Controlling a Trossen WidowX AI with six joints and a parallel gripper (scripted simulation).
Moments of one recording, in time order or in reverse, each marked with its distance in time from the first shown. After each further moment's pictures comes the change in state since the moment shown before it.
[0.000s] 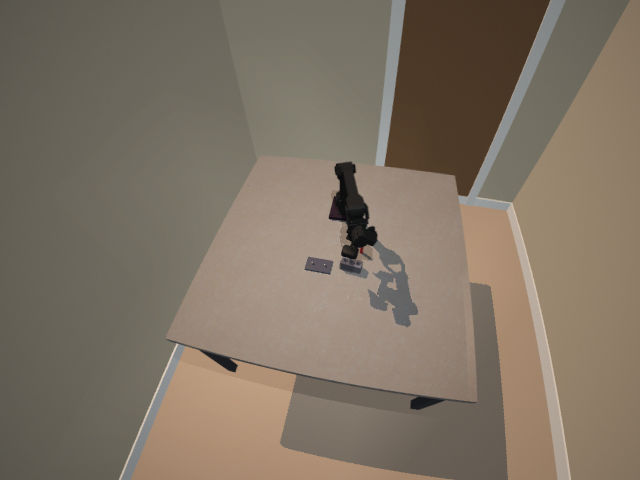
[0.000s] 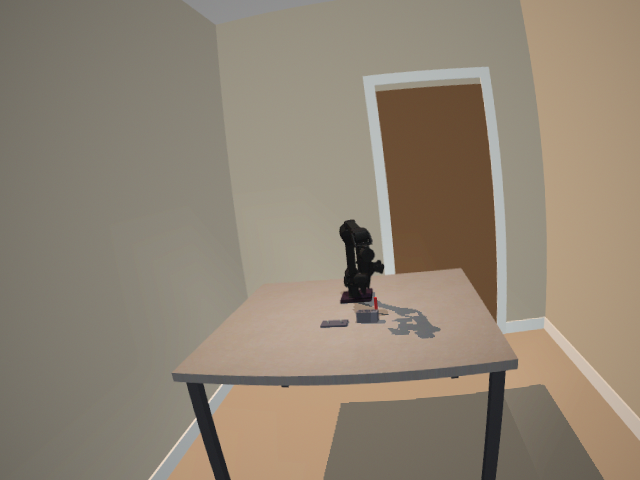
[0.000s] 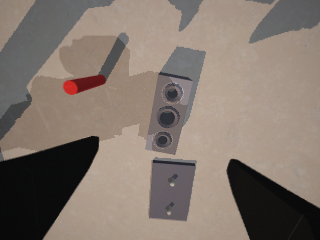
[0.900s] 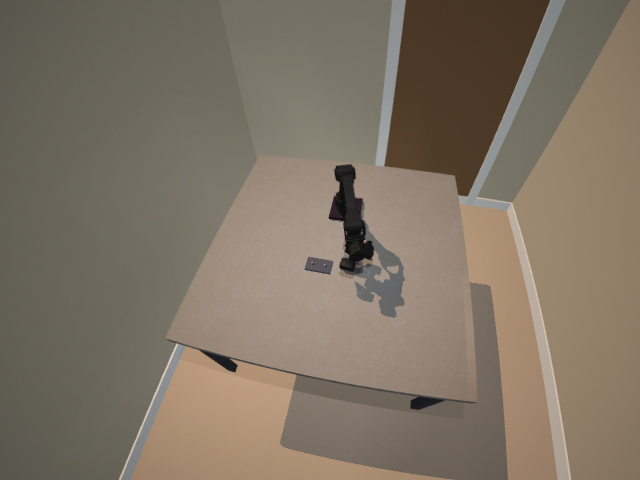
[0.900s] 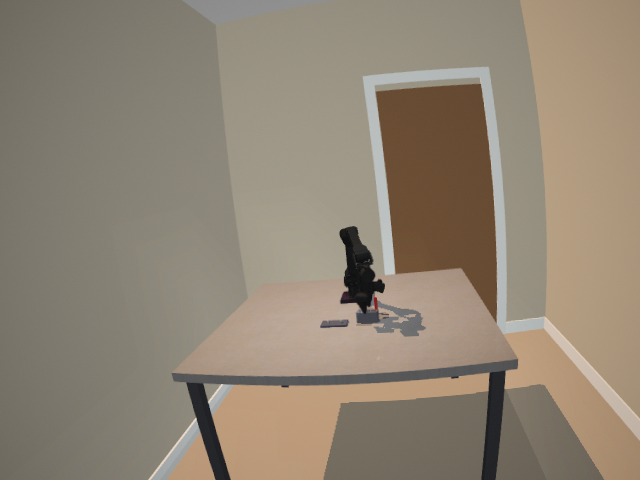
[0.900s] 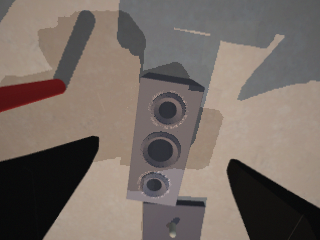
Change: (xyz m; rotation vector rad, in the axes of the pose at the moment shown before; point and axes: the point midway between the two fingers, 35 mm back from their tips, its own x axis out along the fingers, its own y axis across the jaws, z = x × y) arm 0.088 -0.006 -0.004 0.024 0.006 -0.002
